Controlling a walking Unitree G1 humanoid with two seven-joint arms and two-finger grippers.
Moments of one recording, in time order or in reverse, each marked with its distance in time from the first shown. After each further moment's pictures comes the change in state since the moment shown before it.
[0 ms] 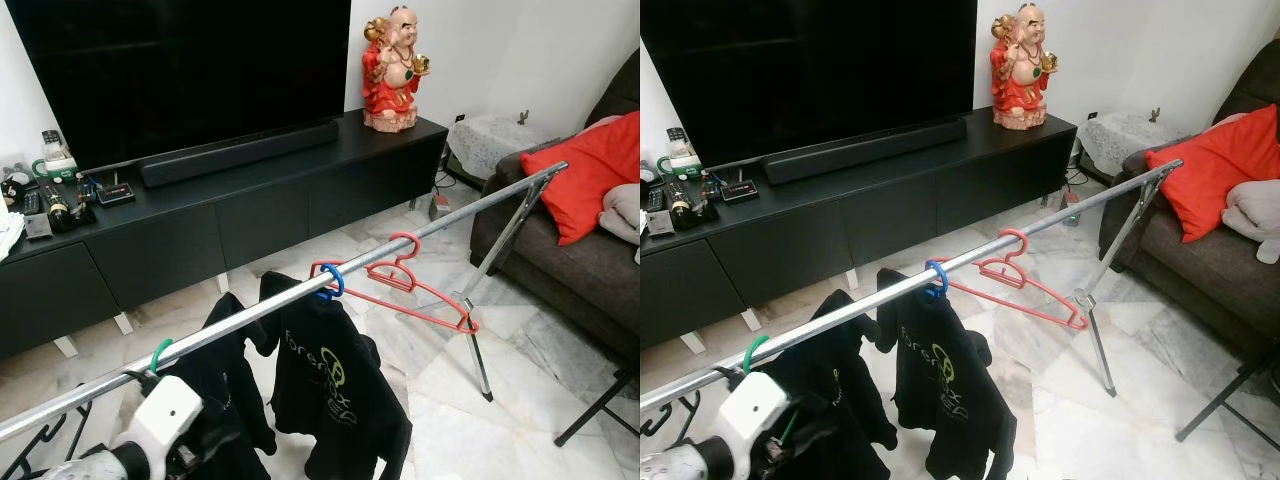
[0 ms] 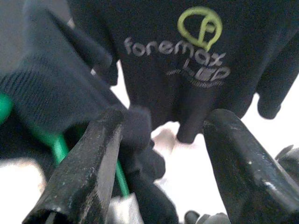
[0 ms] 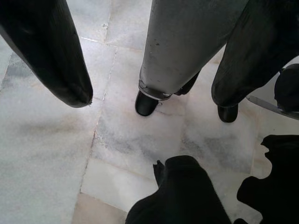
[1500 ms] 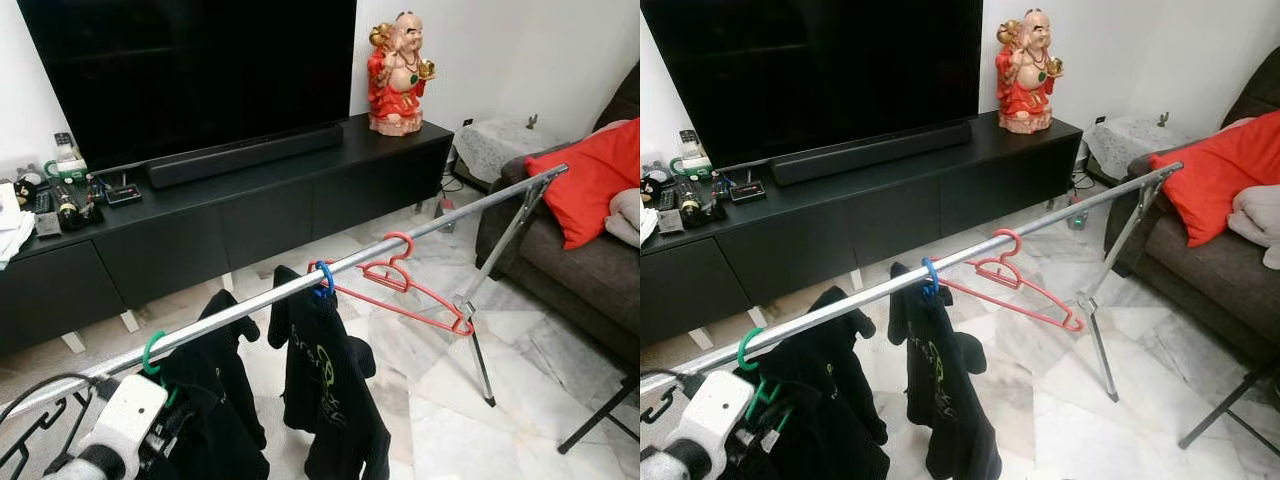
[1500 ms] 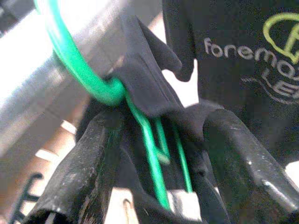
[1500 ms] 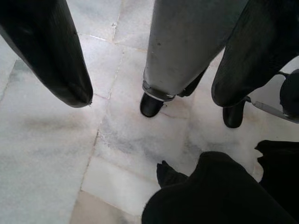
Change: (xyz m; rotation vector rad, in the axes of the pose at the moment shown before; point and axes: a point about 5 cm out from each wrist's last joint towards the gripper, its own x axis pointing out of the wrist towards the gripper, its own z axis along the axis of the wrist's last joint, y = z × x) left arm 0.005 0.021 -0.001 0.043 -0.058 0.315; right arm 0.000 0.002 -0.001 -0.024 0.007 -0.001
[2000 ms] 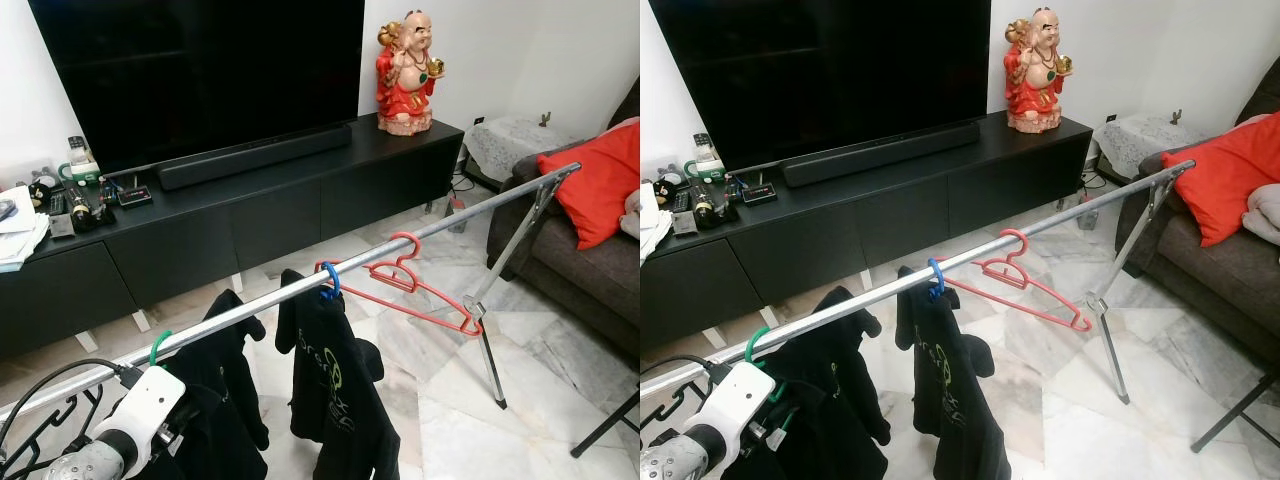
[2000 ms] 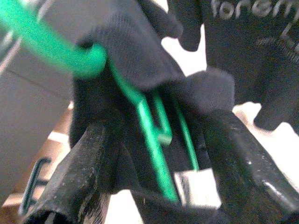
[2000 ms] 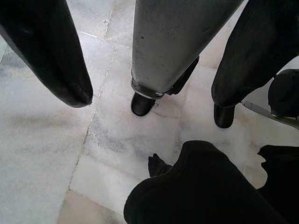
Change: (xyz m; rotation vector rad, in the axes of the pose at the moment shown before) left arm 0.013 -0.001 -0.011 0.091 0.154 -0.035; right arm 0.001 0.004 -0.001 0.007 0.001 0.009
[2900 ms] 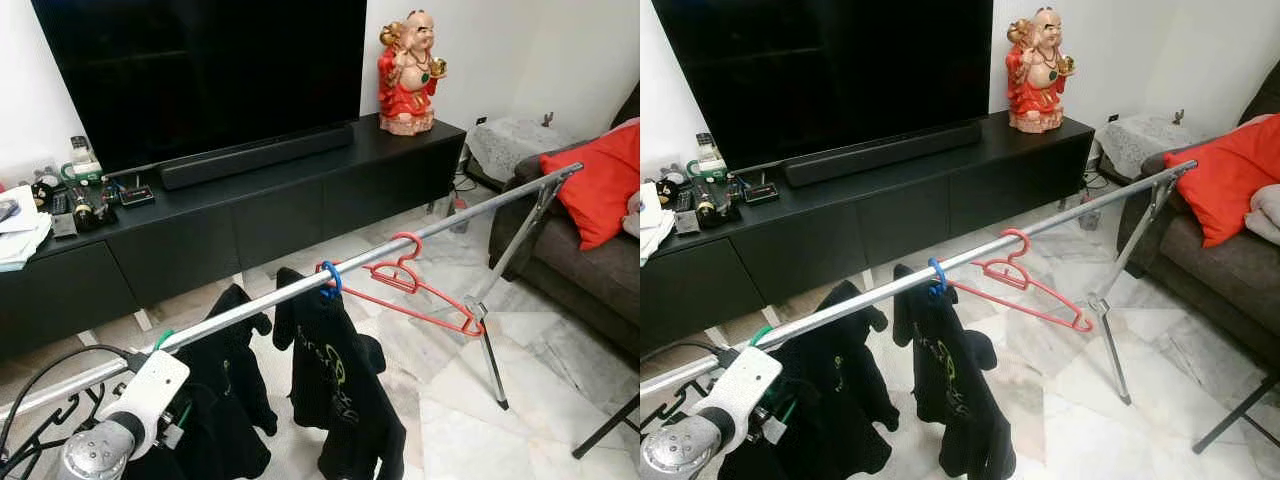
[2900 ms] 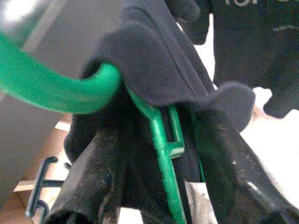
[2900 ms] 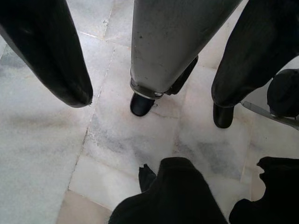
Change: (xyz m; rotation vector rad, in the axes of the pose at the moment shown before) left arm 0.017 0.001 0.010 -0.007 0.047 0.018; right arm 0.000 0.000 0.000 0.005 0.002 0.002
